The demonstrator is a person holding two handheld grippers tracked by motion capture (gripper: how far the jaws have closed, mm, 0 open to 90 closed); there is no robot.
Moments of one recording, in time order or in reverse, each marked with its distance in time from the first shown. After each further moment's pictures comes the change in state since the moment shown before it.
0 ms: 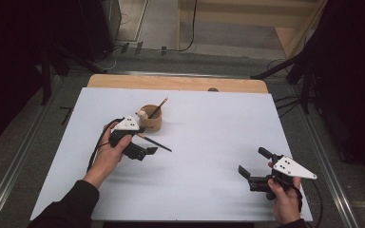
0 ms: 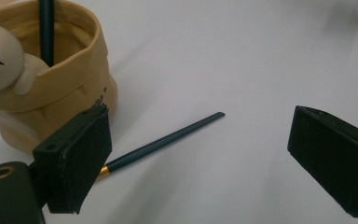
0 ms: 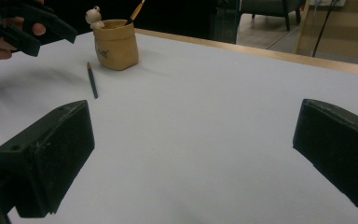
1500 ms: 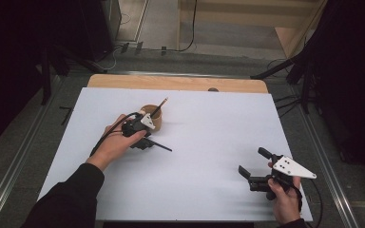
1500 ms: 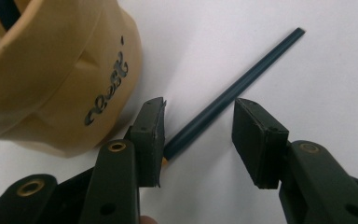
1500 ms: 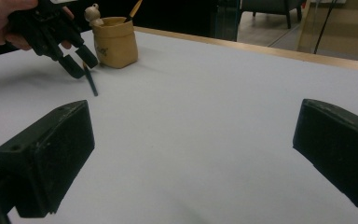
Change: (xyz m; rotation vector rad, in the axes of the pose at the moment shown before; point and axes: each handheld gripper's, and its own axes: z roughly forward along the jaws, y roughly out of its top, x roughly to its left) left arm 0.027 0.020 0.044 0.424 0.041 0.210; right arm -0.002 -0.002 0.001 0.006 0.002 0.006
